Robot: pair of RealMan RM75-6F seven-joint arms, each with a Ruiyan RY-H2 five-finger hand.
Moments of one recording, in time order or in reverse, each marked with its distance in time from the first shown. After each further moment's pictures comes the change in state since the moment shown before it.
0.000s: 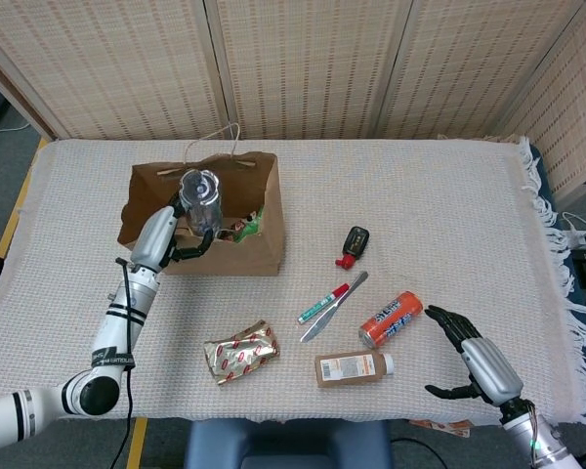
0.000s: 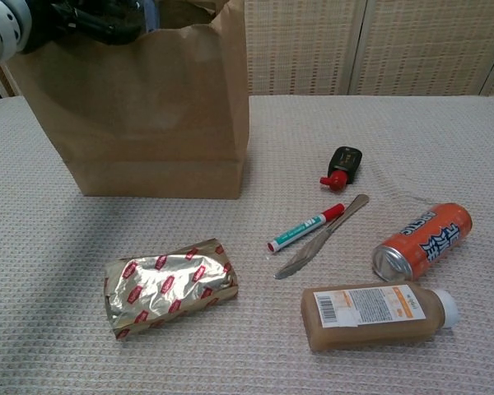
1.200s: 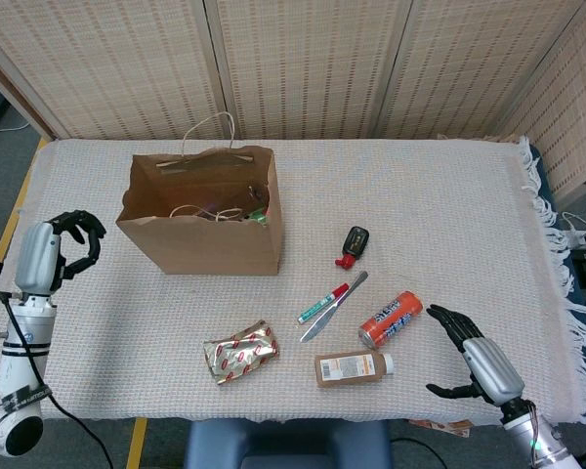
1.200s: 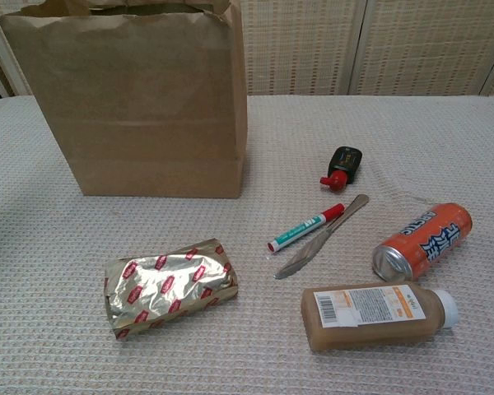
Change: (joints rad) left arm 0.299 0.173 0.164 0.149 0.496 0.330 -0.311; right arm -0.007 -0.006 0.001 0.003 0.006 0.008 -0.017
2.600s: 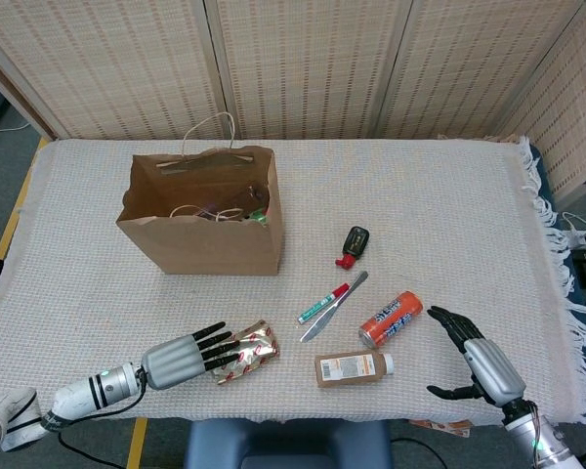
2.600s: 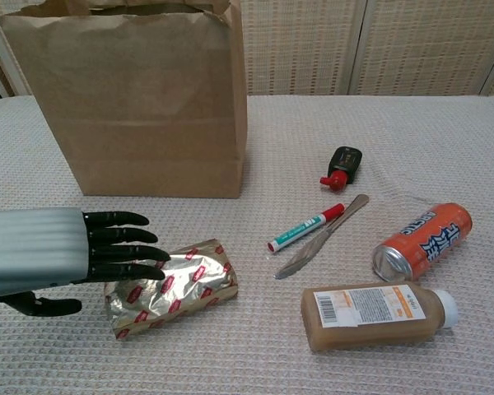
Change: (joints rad) left arm -0.241 -0.225 0.467 0.415 0.767 -0.248 0.409; right arm 0.004 0.022 -0.005 -0.019 0.004 -0.016 0.027
